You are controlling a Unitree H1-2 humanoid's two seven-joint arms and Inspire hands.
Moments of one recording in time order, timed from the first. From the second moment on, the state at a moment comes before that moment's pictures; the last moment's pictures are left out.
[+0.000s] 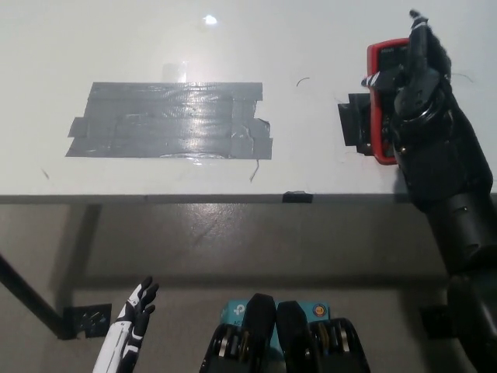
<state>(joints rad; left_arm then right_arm) 0.17 0.13 -0.06 -0.06 0.14 -0.19 -0.04 -1.08 -0.12 0.00 0.86 -0.55 0.46 -0.17</state>
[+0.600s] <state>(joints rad) 0.15 0.13 -0.06 -0.06 0.14 -0.19 -0.04 -1.16 -0.13 0.03 1.09 -0.48 0.42 -0.25</state>
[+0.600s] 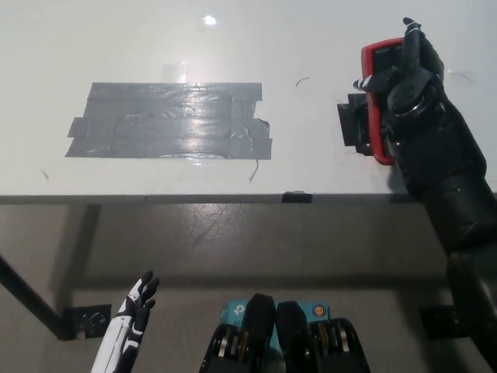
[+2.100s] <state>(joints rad) 0.07 0.12 -0.05 -0.27 0.12 -0.15 -0.05 -0.95 0.05 -0.54 0.64 0.15 0.26 -0.38</state>
